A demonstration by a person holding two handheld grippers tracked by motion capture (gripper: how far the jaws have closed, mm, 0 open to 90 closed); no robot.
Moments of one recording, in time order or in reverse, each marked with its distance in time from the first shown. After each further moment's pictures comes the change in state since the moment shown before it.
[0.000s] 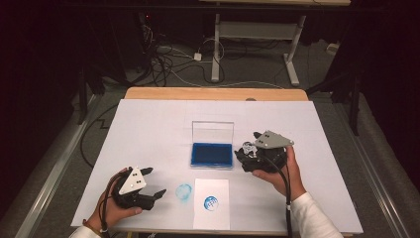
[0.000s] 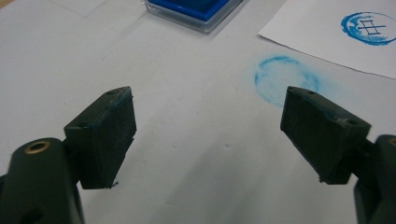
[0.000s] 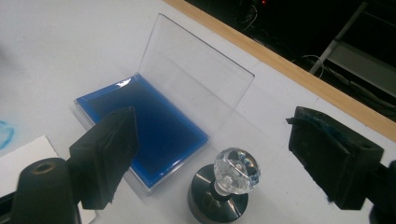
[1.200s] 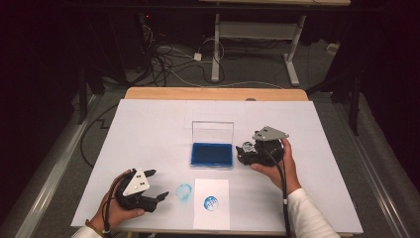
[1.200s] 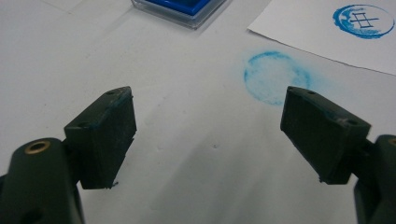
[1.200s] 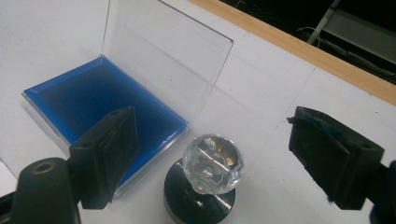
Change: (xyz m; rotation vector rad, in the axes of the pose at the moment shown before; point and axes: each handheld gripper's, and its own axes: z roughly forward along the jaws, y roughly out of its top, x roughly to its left) left arm -0.005 0.000 0.006 0.018 -0.021 0.016; right arm -0.018 -0.014 0.033 0.073 -0.030 0.075
